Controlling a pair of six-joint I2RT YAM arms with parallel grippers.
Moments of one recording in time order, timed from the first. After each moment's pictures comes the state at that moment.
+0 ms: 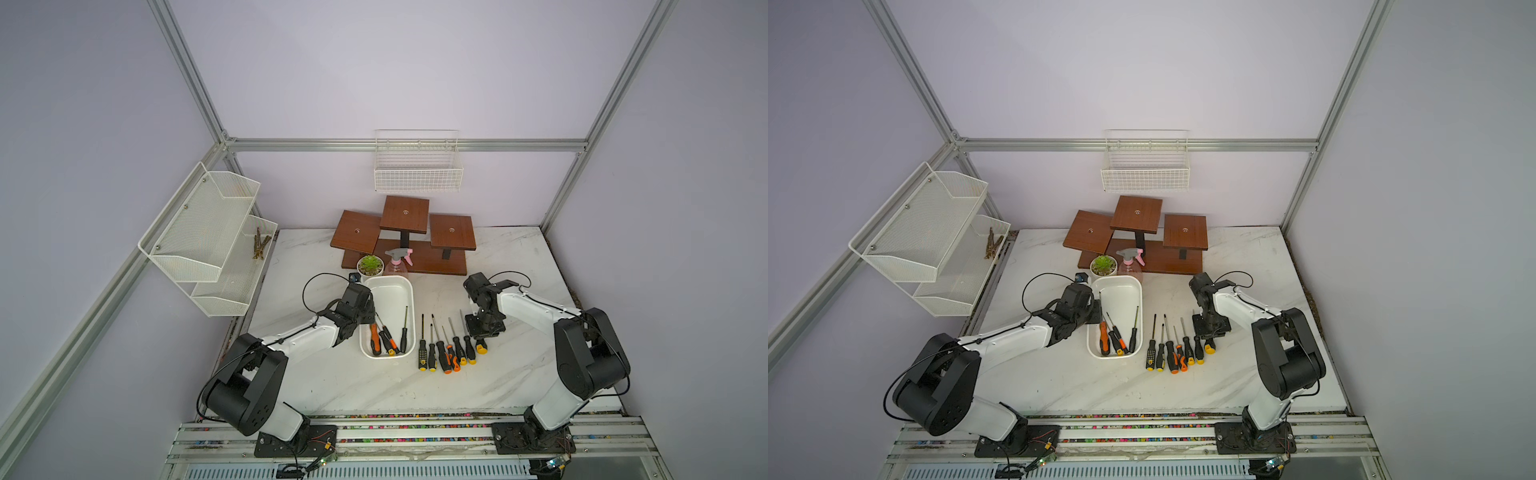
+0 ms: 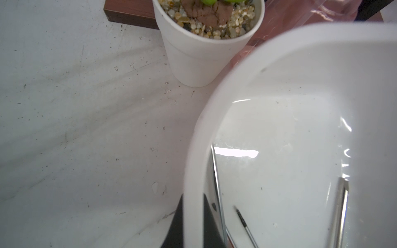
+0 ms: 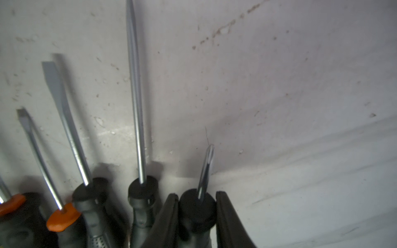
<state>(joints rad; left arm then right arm) -0.50 1.50 0.78 -0.09 -0.23 -0.45 0.33 1.68 1.05 -0.89 0.07 0.23</state>
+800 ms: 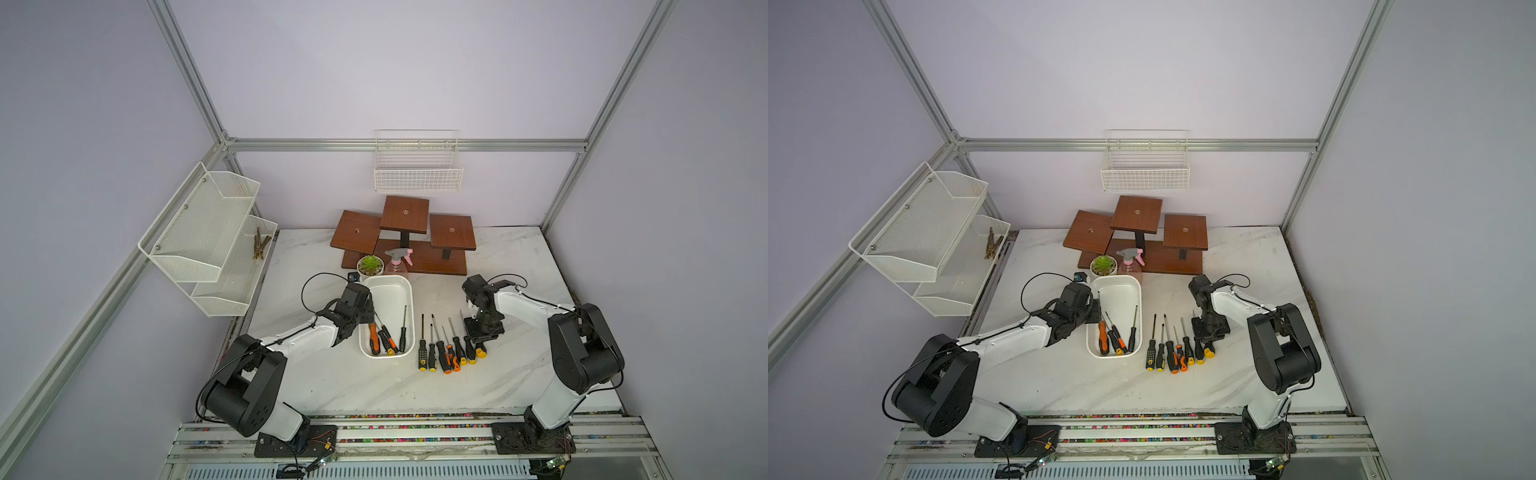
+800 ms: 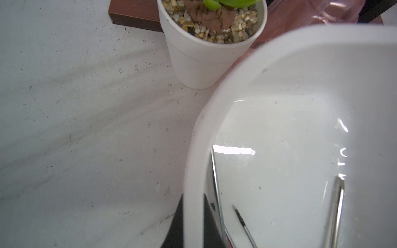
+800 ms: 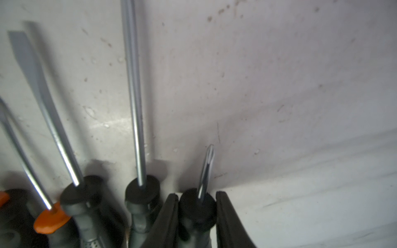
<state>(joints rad) -0.49 1.49 0.78 -0.09 -0.23 -0.45 0.33 1.72 1.05 -0.91 0.04 0.21</state>
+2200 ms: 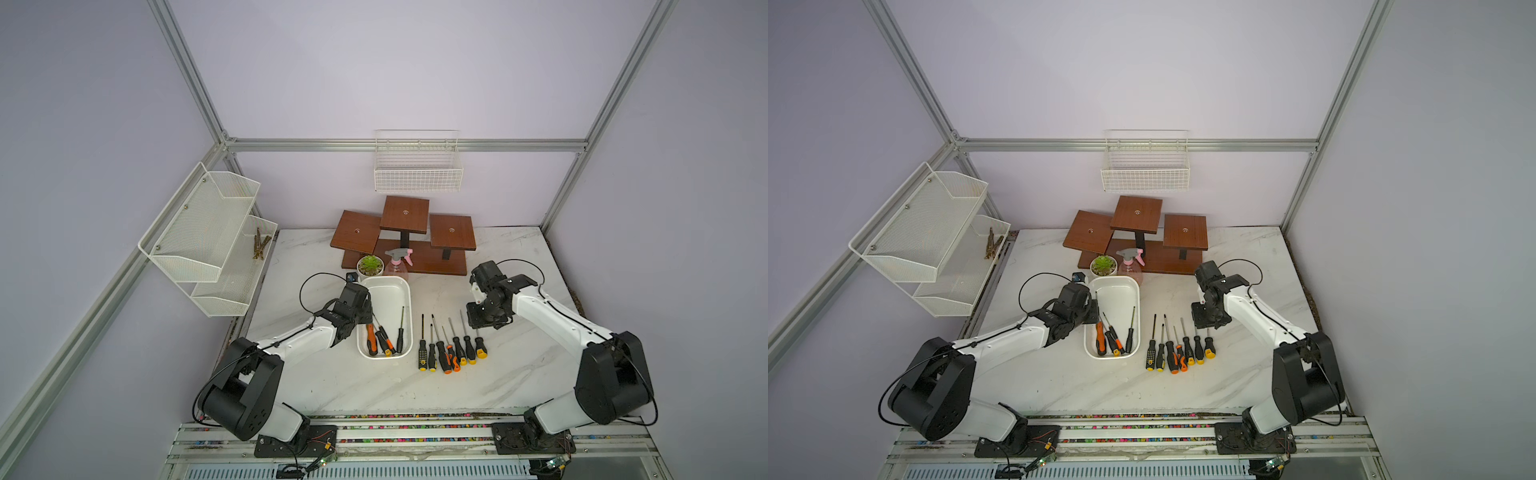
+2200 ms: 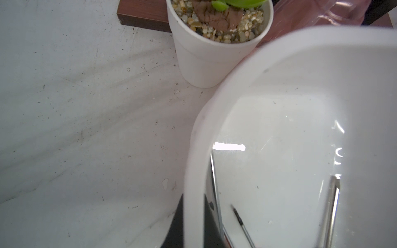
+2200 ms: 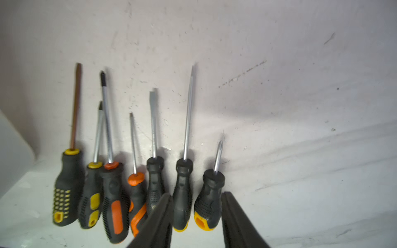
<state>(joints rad) -0.48 1.47 0.78 -0.13 -0.24 -0.44 0.33 1.45 1.11 -0.91 -0.05 0.23</state>
